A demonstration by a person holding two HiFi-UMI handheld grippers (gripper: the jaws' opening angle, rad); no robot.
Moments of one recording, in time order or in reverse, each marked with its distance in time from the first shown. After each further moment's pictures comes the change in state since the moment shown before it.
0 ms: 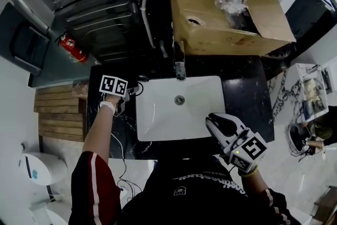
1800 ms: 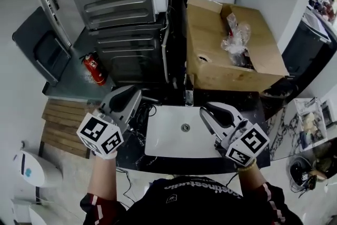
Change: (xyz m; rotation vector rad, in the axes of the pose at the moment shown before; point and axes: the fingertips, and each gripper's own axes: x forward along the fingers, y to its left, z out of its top) left arm -0.356 -0.257 0.094 0.509 -1.012 0.077; right arm 0.000 0.063 0.157 -0.261 -0.299 0.164
